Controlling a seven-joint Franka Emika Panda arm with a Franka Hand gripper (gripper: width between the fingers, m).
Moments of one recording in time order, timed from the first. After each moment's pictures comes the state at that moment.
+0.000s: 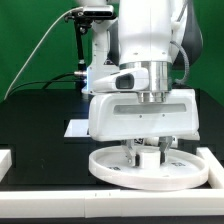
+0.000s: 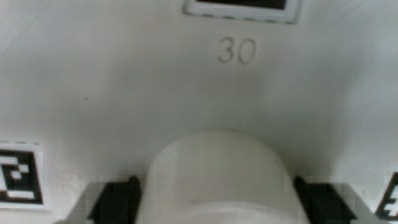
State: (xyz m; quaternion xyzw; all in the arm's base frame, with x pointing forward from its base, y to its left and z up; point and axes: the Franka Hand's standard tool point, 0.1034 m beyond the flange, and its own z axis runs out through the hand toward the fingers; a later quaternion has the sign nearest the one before) arm 0.564 0.040 0.024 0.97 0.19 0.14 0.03
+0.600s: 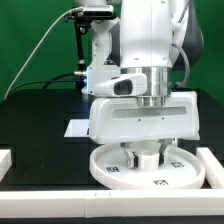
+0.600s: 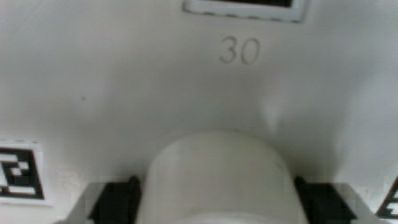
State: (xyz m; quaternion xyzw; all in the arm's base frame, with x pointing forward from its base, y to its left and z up) arm 0.560 0.041 0.016 0.98 0.18 0.12 0.03
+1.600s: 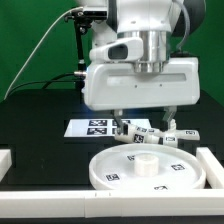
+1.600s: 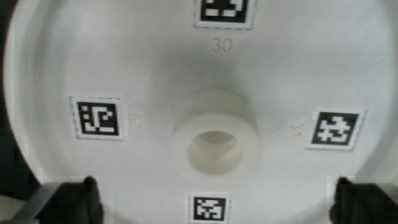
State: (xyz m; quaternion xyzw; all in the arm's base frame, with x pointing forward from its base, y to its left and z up) arm 0.547 0.040 0.077 0.98 0.15 0.09 0.01
